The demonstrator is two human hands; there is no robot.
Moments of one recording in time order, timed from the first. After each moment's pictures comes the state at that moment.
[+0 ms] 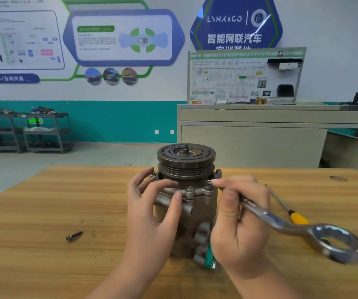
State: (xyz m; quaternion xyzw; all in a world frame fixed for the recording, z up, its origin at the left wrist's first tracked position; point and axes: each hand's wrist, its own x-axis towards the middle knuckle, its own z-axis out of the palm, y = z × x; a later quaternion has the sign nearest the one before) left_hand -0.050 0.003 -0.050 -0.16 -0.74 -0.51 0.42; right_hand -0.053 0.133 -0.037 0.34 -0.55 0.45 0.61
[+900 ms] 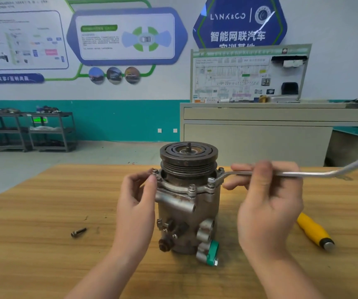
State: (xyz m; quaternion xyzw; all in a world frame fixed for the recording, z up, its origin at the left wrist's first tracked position) left_hand -0.072 -0.017 -0.051 -0.09 -0.64 -0.70 0.31; right_hand -0.053 0.146 -0.020 0.23 -0.52 0.59 0.57
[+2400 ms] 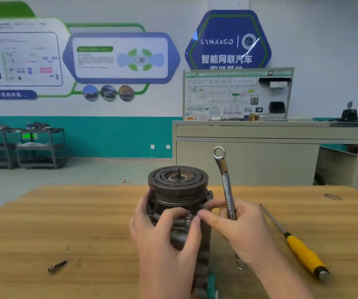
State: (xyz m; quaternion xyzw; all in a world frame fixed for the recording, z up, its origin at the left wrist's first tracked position) left_hand -0.052 0.045 -0.052 -0.11 -0.73 -0.48 0.47; right_hand -0.078 0.182 -0.027 0.19 -0.74 0.60 0.25
